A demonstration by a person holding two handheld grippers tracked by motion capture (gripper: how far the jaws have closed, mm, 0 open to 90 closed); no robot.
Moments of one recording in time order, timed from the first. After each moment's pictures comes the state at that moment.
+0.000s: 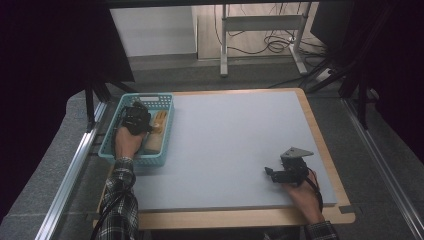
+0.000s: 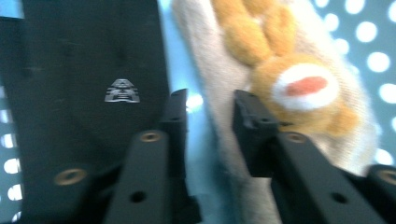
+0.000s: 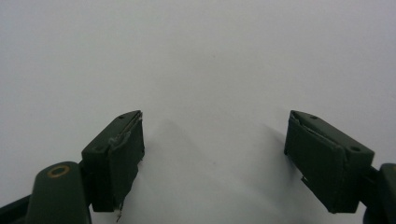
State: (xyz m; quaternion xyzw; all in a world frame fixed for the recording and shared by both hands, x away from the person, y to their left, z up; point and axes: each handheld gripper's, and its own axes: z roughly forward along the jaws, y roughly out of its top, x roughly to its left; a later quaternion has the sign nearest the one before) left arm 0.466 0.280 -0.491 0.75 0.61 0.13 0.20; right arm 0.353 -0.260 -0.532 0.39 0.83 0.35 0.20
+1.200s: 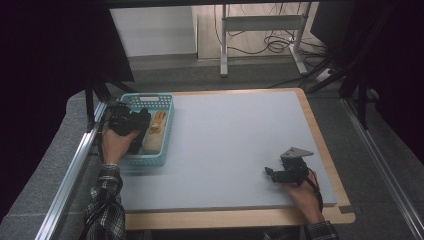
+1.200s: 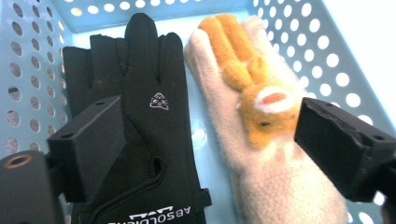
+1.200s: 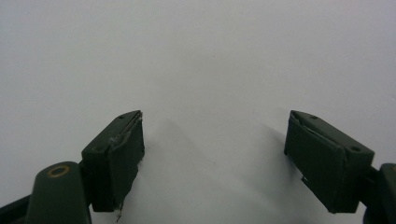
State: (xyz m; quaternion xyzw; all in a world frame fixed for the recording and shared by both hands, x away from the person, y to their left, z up) left arm 0.436 0.306 -0.465 0.72 0.61 0.16 0.30; right arm 0.353 -0.260 -0.532 0.39 0.83 0.35 0.20
